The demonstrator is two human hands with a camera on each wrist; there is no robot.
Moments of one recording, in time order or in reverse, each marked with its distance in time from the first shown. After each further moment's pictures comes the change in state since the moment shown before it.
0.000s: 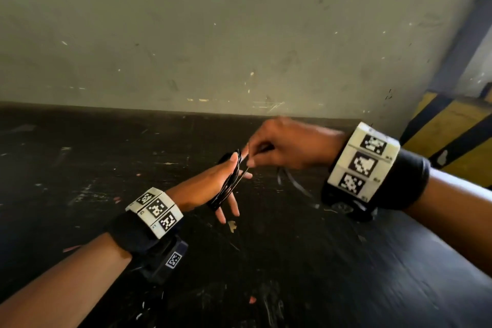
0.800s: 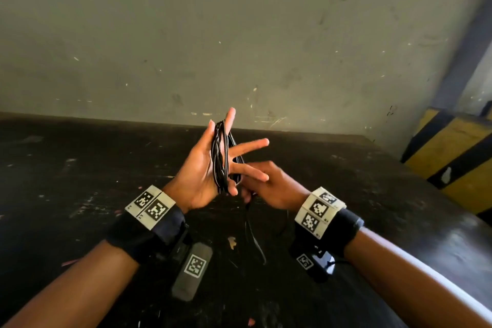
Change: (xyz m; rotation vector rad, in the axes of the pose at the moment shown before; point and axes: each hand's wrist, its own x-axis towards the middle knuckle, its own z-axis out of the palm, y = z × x) left_hand -0.015 0.053 -0.006 -0.886 -0.203 0.440; right_hand 0.012 0.034 0.083 0.720 0.242 0.136
